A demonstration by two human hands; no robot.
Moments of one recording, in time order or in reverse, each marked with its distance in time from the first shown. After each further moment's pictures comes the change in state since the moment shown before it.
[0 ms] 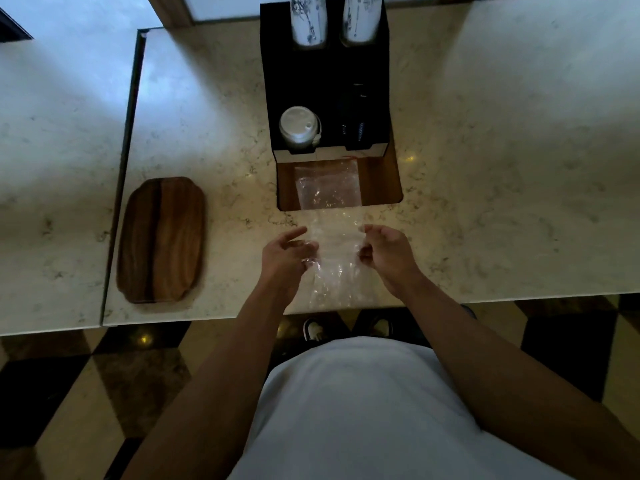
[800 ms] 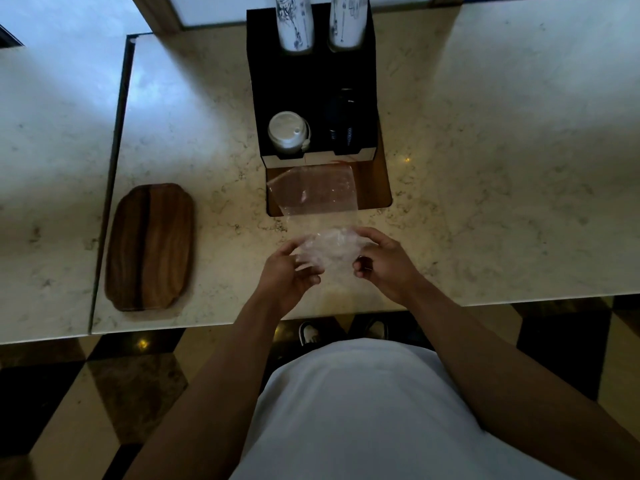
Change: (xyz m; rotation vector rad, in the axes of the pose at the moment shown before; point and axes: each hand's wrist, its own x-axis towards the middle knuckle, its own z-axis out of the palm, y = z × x) left_hand -0.008 -0.006 0.013 -0.106 -0.143 -0.165; right_hand -0.001 -0.003 -0.027 0.133 -0.305 0.068
